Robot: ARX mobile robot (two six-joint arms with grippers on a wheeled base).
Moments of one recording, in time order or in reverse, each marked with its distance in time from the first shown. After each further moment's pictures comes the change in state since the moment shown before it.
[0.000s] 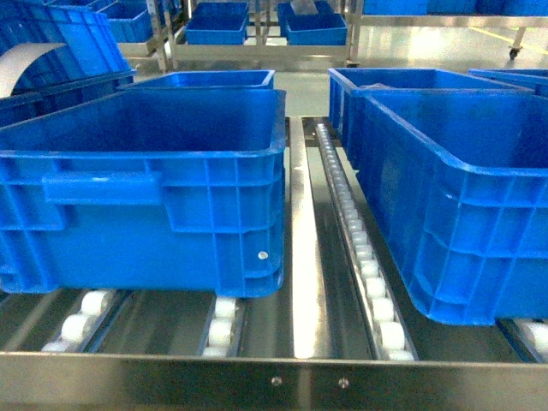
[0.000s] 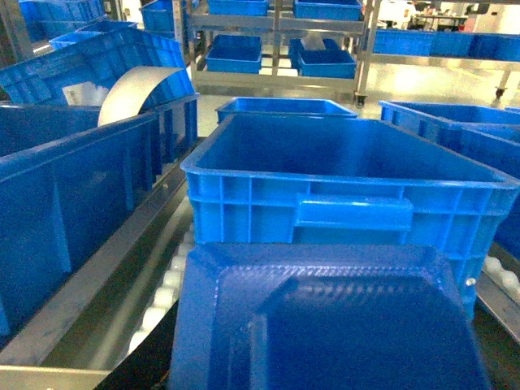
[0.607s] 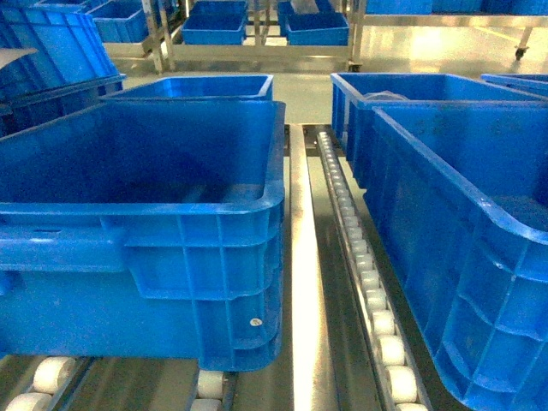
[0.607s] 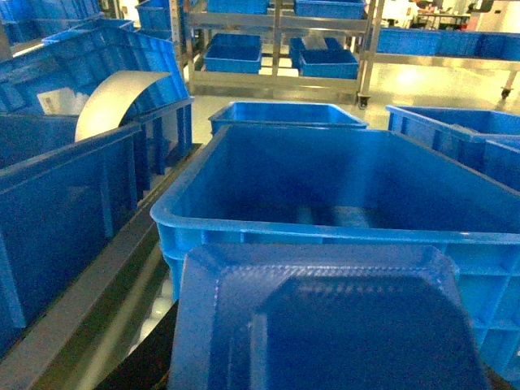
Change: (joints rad) left arm 0.000 0.000 0.000 -0.003 0.000 0.000; right arm 0.000 0.000 0.000 -0.002 0.000 0.000
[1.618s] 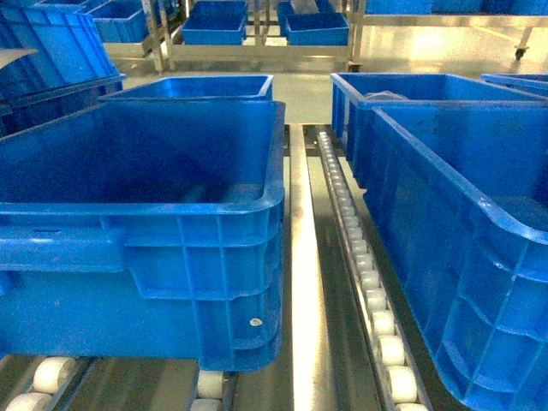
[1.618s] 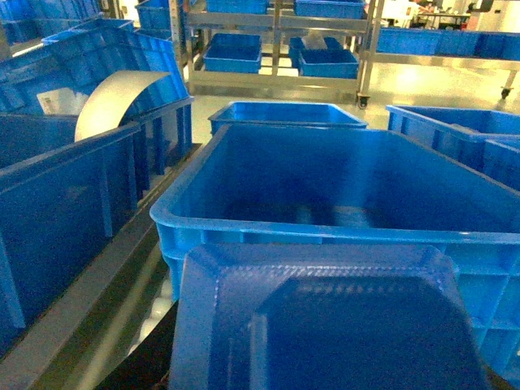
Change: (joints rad) left arm 0.000 0.000 0.000 0.000 0.000 0.000; right arm 0.000 0.000 0.000 0.000 0.000 0.000
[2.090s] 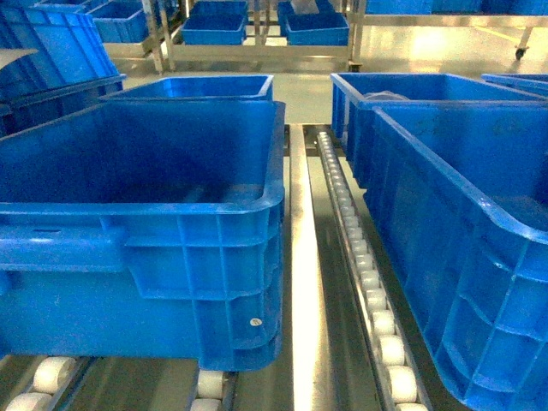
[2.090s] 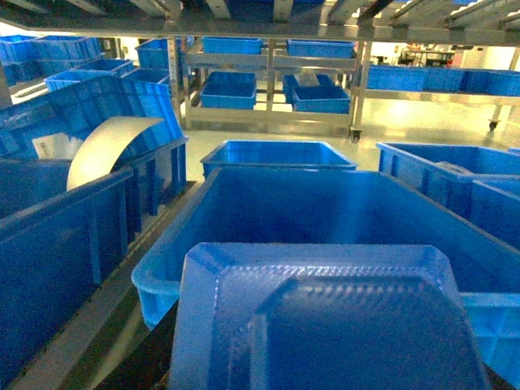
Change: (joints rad) left arm -0.100 0.228 0.005 0.322 -0.091 0.012; right arm 0.076 0.121 0.031 0.184 0.075 -0.105
